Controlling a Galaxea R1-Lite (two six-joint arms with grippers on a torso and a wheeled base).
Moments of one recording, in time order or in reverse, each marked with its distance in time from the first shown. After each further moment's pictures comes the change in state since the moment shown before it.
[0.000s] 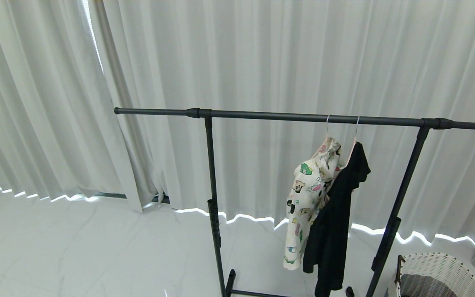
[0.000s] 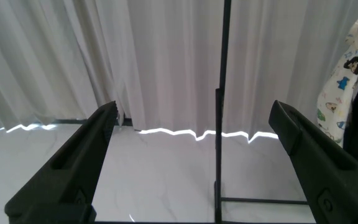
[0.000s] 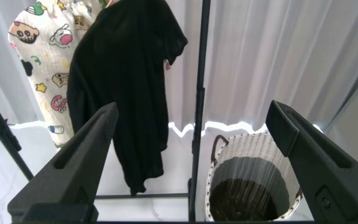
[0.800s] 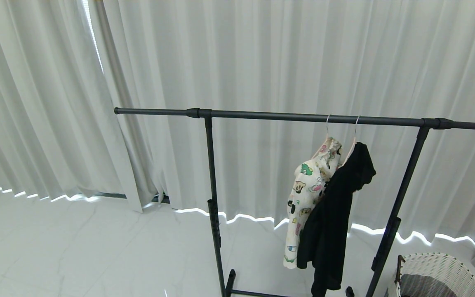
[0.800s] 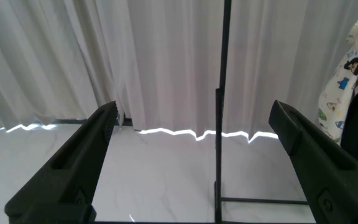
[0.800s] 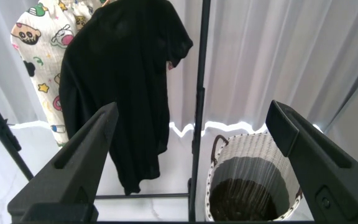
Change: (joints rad) left arm 0.000 0.000 0.000 0.000 0.000 0.000; right arm 0.000 0.000 0.000 0.000 0.000 0.000
